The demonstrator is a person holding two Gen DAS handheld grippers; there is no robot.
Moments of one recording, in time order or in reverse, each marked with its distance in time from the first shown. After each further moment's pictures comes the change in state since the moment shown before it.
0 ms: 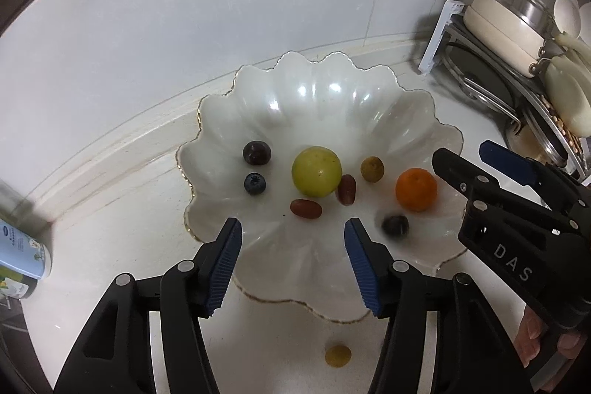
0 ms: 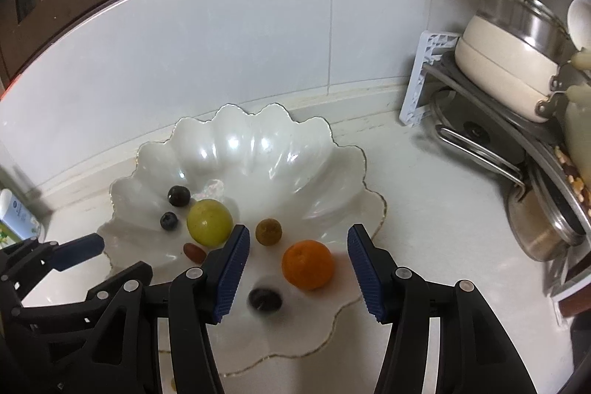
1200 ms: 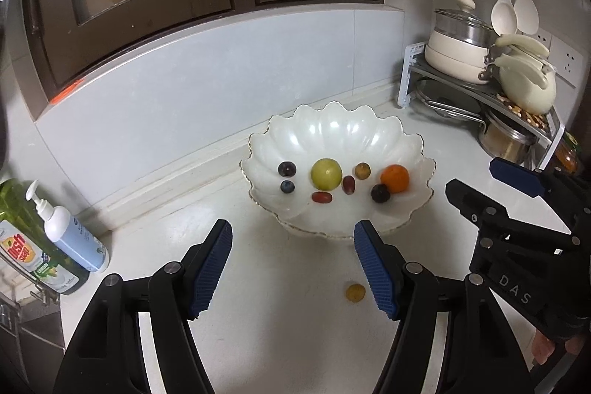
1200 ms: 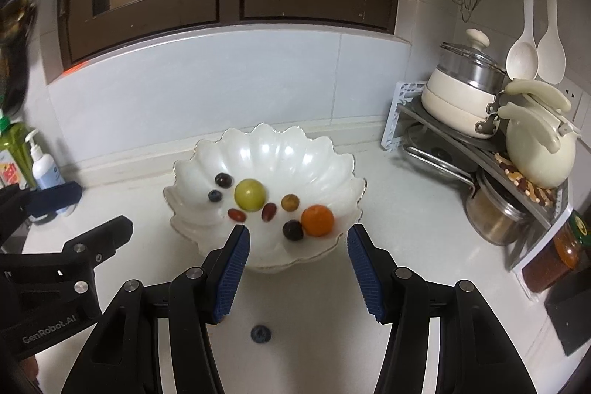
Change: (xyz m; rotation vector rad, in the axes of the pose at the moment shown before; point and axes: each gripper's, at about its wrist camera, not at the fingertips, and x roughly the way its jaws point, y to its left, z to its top) left arm -0.118 0.011 -0.083 0.086 -0.270 0.075; right arm -0.120 0.033 -0.077 -0.077 -0.187 -0.018
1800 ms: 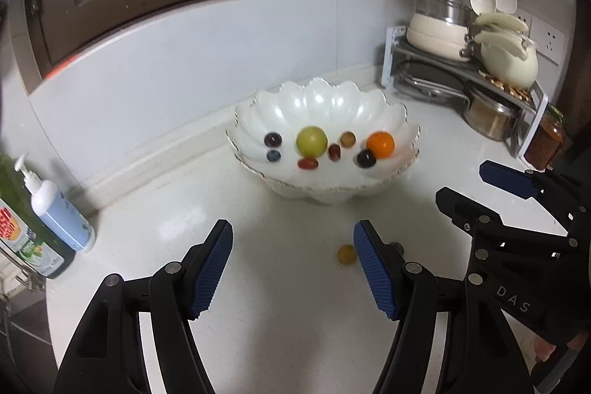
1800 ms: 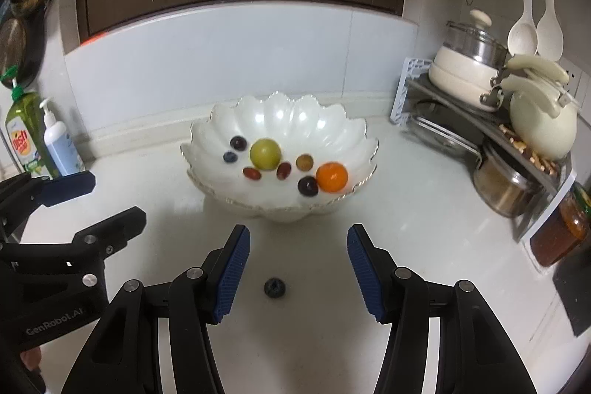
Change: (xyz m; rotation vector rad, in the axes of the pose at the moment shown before) left arm -0.003 -0.006 -0.048 0.025 0.012 -0.060; right arm -0.007 0.013 -0.048 -0.017 0.040 0.022
